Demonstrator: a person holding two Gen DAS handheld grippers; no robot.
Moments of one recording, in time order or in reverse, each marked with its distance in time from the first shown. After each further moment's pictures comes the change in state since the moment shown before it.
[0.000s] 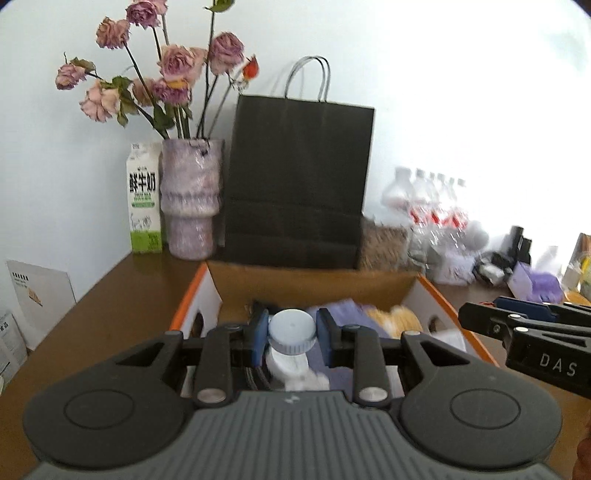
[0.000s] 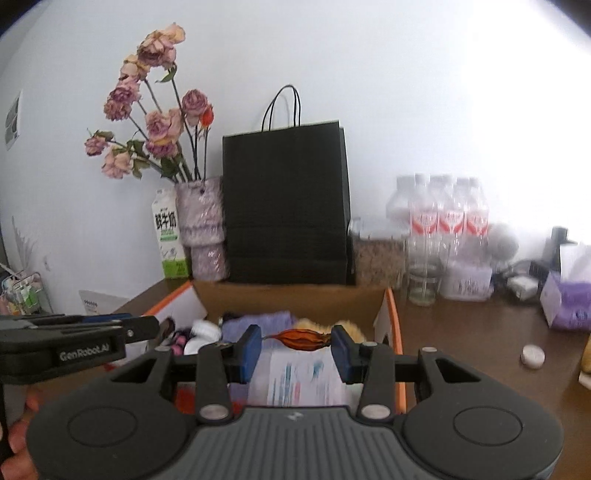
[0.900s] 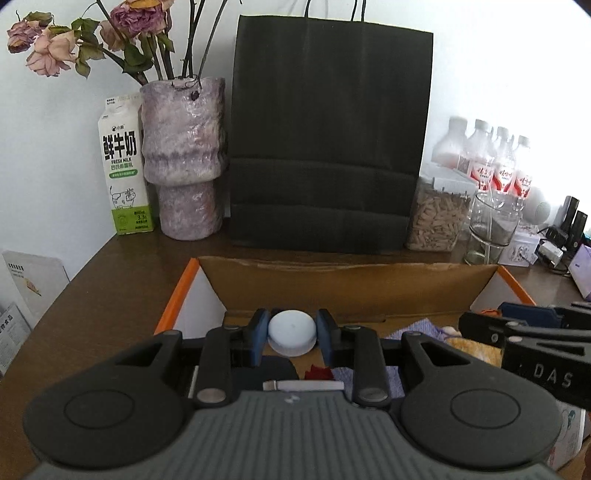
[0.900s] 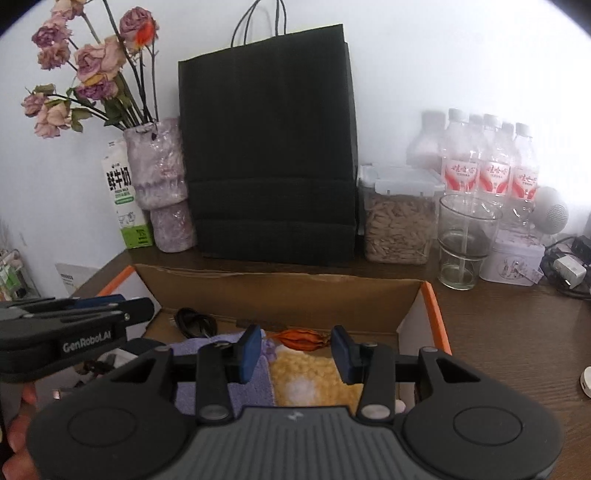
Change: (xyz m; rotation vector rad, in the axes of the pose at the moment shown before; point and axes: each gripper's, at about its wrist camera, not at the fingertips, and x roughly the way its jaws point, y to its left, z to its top) left arm 0.138 0.019 0.016 0.030 0.165 0.068; right arm 0.159 -0.014 0.020 0.025 0.210 -0.012
